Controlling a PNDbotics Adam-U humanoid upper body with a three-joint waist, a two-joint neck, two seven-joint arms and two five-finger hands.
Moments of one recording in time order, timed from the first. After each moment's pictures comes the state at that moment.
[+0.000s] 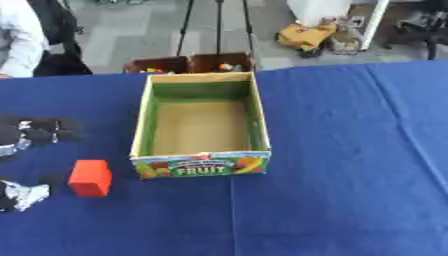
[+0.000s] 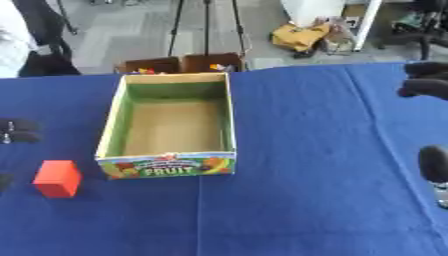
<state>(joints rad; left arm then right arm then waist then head) -0.56 0.79 -0.11 -1.80 -0.58 -0.23 -0.88 -0.28 -0.34 -0.36 -1.98 0.49 -0.79 -0.02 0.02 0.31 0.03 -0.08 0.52</state>
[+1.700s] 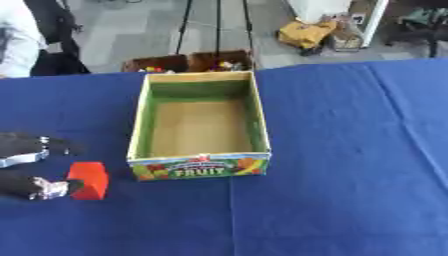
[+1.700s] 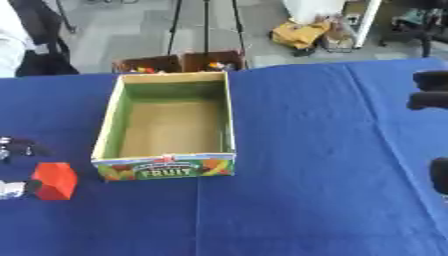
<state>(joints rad) -0.65 0.74 -0.16 -1.48 -0.69 -0.28 -0.83 -0.28 -0.34 -0.36 -1.98 0.49 -0.79 -0.01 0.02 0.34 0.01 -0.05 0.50</state>
